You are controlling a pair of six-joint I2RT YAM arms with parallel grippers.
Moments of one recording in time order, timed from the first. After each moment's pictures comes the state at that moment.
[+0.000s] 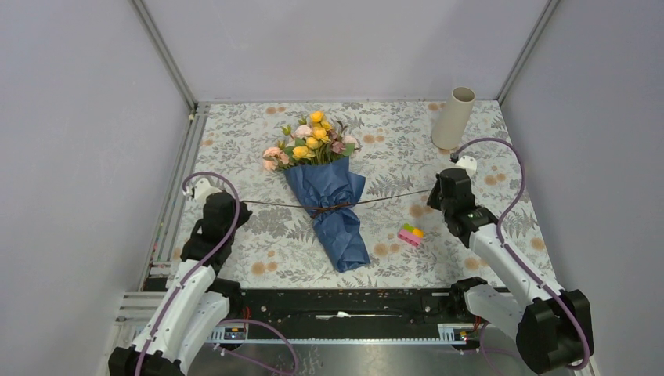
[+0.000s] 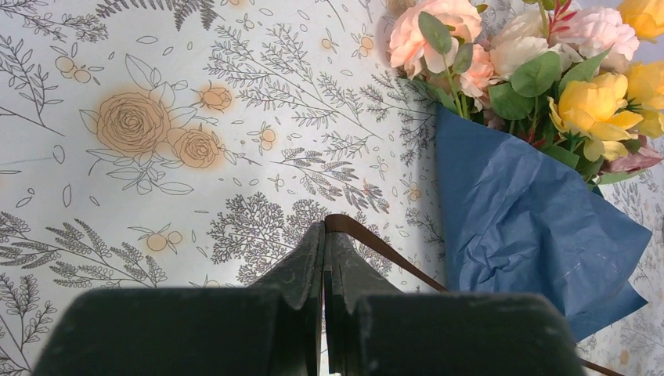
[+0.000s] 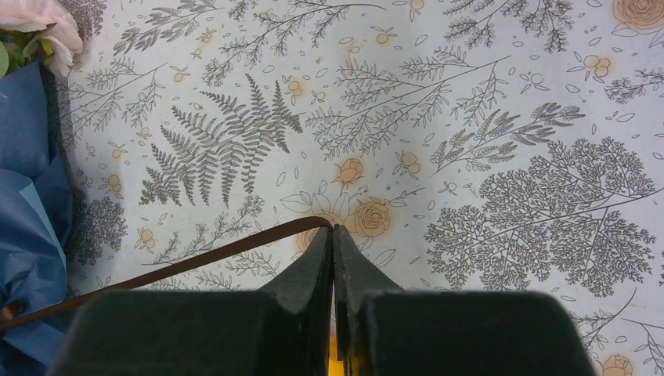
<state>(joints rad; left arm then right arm) -0.19 0.65 0.43 -0.32 -0.31 -0.76 0.29 1.01 0.59 -0.23 0.31 0.44</state>
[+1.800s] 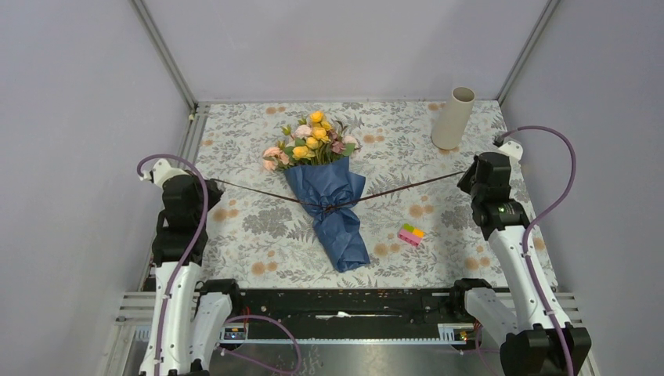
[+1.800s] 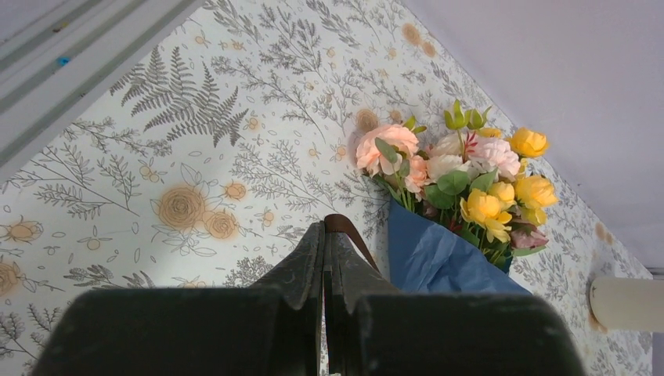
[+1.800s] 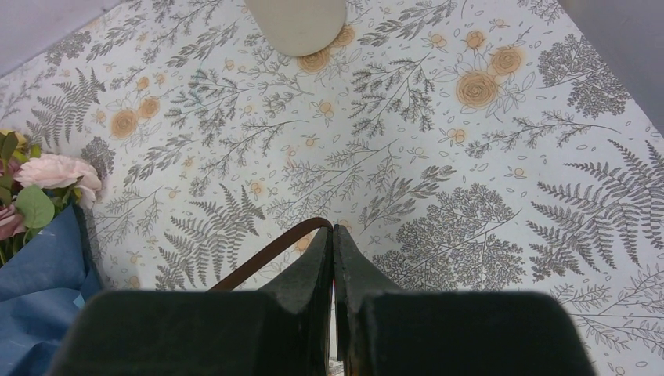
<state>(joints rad) 0.05 0.64 0.76 -0.52 -0.20 -0.66 0.05 0.91 0.80 -0.41 0.30 0.42</state>
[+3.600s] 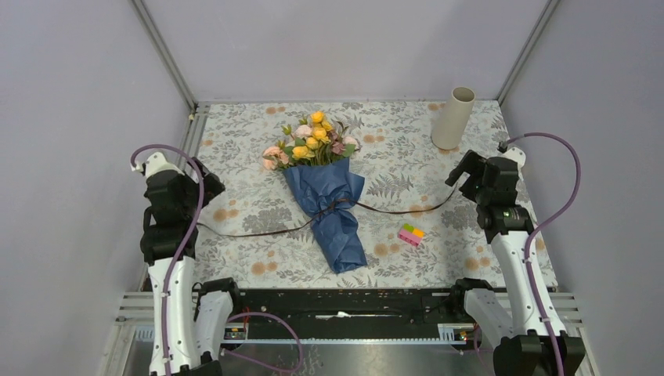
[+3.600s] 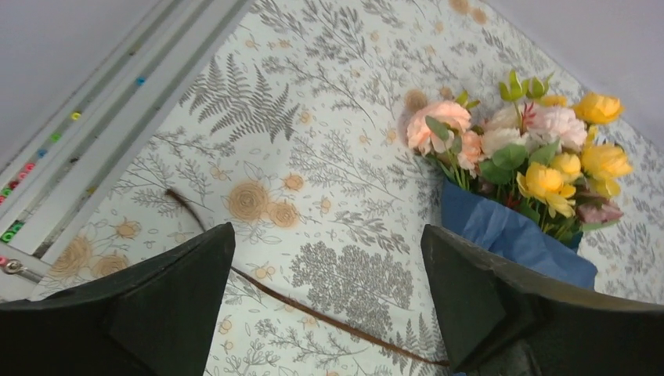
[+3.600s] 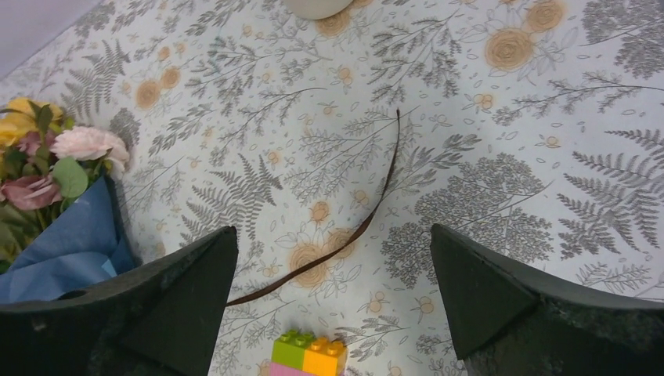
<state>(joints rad) 0.21 0.69 0.89 -0.67 -0.09 -0.44 -0.03 0.88 0.78 -0.46 0.15 0.45</state>
